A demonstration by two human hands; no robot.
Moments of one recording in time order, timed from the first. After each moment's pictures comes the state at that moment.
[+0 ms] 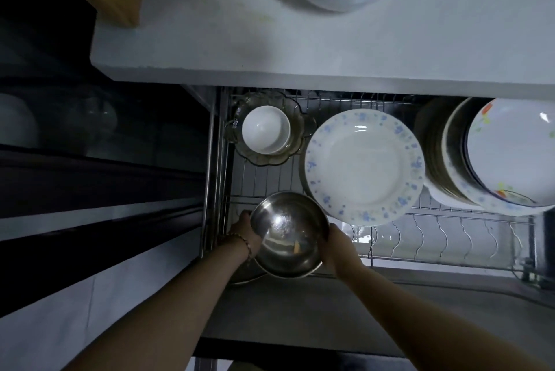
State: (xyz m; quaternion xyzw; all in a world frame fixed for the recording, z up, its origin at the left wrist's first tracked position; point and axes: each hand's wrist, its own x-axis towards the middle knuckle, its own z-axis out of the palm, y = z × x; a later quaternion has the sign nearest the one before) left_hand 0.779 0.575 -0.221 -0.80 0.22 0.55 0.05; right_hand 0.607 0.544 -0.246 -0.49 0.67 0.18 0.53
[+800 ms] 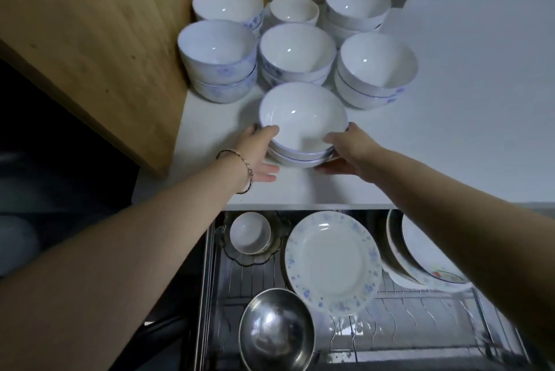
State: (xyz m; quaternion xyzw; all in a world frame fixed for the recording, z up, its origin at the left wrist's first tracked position) left_hand 0.818 0.340 0.012 -0.67 0.19 0.62 -0.37; right_hand 0.669 0.294 0.023 -0.45 0.64 -0.18 0.60
